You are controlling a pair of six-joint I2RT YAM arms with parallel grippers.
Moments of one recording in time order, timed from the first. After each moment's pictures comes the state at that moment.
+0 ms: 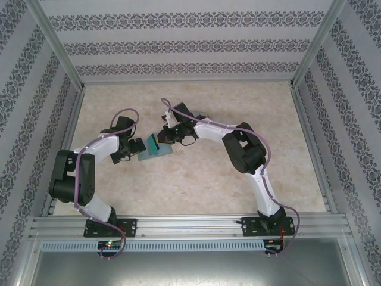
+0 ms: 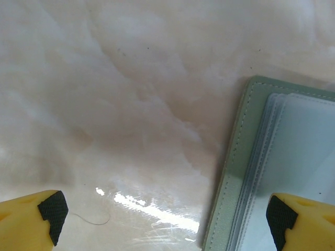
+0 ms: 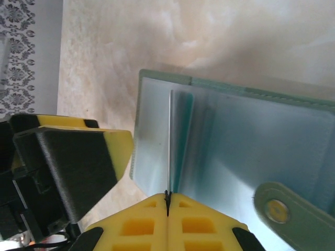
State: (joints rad) left arm -0.12 1.60 0.90 -0.59 -0.07 -0.64; right arm 0.67 2.28 1.66 -0.25 -0.72 0.64
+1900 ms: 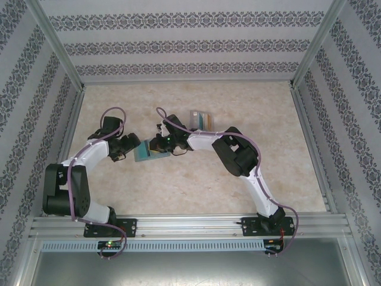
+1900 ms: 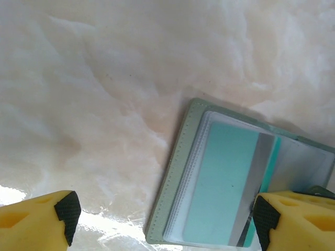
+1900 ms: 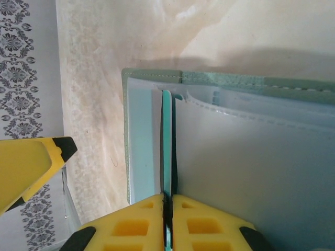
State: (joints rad) left arm 0.00 1.46 0.83 -0.49 0.13 -0.65; right arm 0.77 2.33 1.56 0.04 -0.63 0.92
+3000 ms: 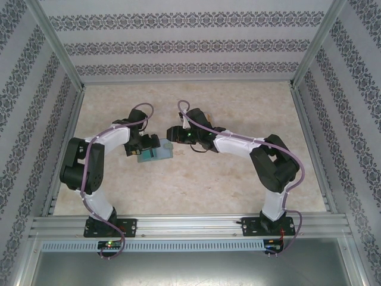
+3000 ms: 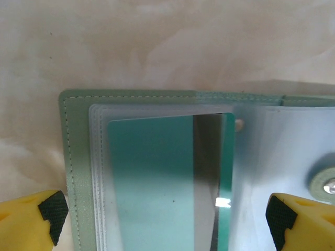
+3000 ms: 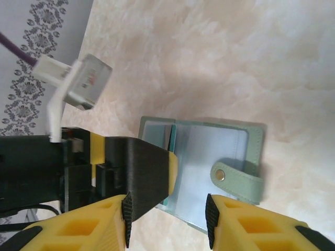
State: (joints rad) left arm -0.22 1.76 1.10 -0.66 0.08 -0.50; right arm 0.69 1.84 1.17 0.04 -0.34 0.73
